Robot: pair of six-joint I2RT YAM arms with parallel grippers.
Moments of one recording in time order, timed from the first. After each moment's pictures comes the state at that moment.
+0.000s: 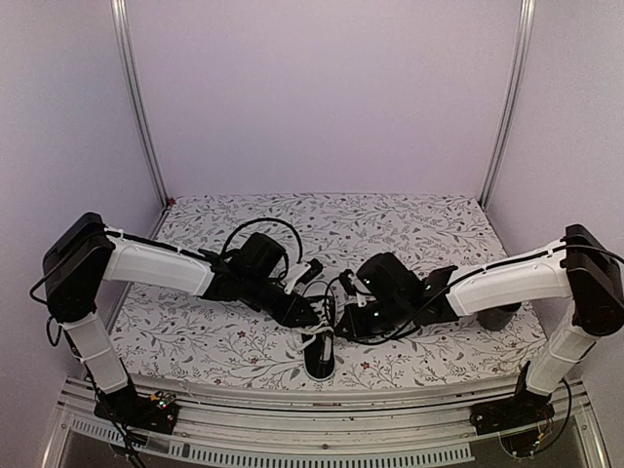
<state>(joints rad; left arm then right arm) -0.85 1.77 0.98 -0.06 0.44 -0.22 1.03 1.67 0.93 -0.12 -0.15 0.73</state>
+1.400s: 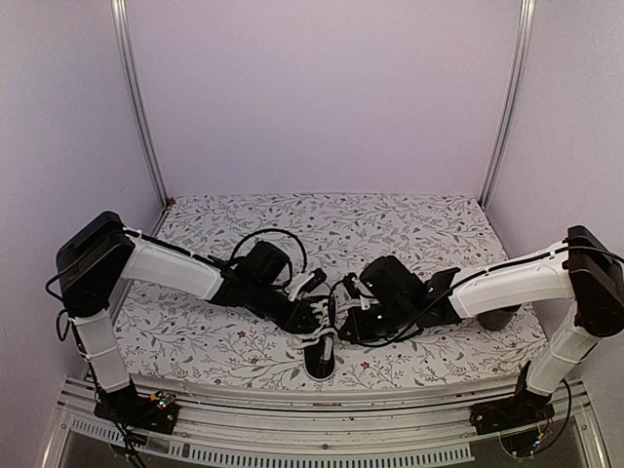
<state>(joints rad) -0.84 1.85 0.97 0.00 0.53 -0.25 1.03 1.64 0.89 -0.13 -0.15 0.75</state>
